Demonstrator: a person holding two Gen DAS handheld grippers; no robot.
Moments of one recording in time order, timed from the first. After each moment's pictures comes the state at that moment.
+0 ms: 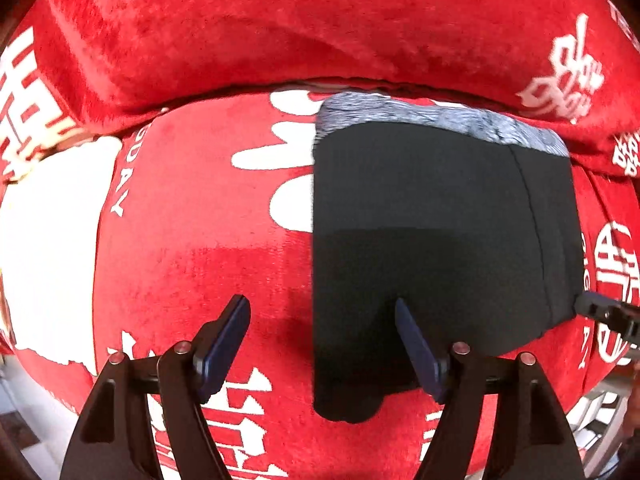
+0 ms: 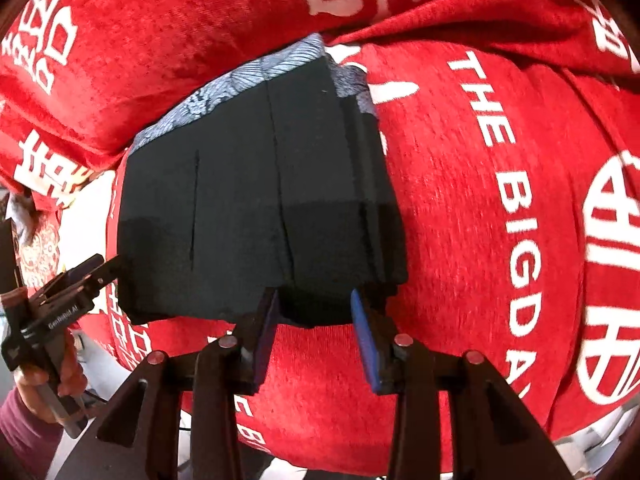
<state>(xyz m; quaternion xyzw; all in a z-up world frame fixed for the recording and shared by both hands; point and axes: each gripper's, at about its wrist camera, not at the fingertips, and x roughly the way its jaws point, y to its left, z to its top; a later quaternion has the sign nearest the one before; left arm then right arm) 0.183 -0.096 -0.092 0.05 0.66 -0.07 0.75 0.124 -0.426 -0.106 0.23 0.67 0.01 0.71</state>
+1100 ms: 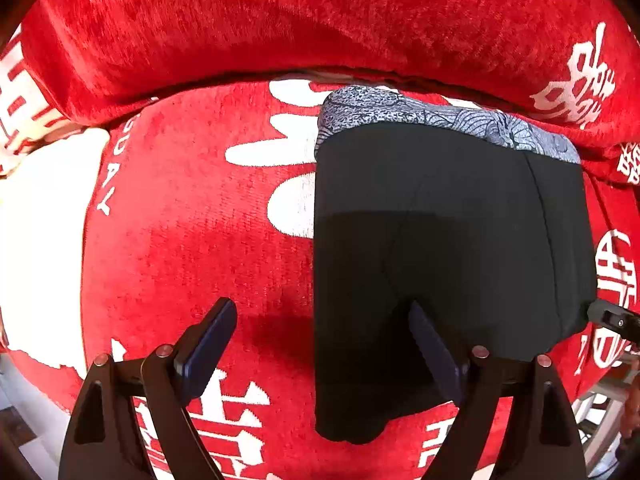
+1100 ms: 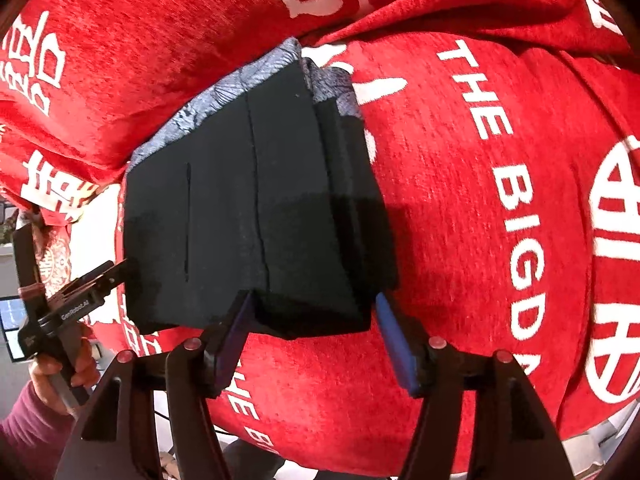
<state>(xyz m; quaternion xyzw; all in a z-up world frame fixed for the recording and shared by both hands) 0.200 -0.093 -0.108 0.04 0.68 -0.08 0.73 0.120 -0.451 -0.105 0.26 0.66 0.03 0.71</state>
